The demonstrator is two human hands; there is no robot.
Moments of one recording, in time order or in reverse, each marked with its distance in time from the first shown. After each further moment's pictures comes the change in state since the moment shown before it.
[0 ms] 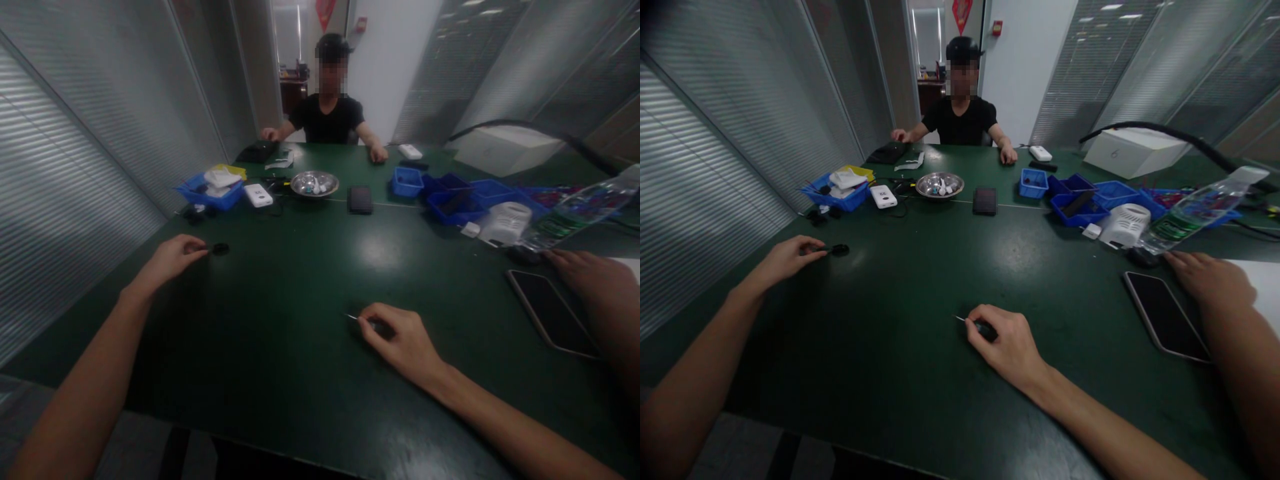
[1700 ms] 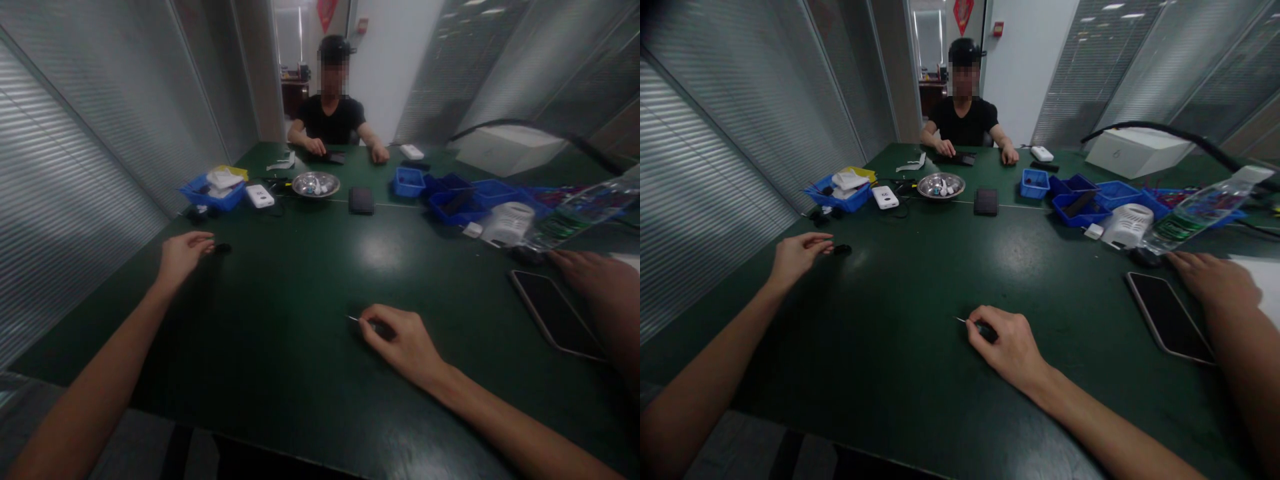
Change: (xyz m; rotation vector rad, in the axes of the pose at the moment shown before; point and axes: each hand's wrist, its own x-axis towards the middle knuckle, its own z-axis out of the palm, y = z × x) left_hand -0.002 0.038 0.012 -0.439 0.175 -0.187; right_hand 0.000 -0.004 -0.001 -0.005 -0.022 0.008
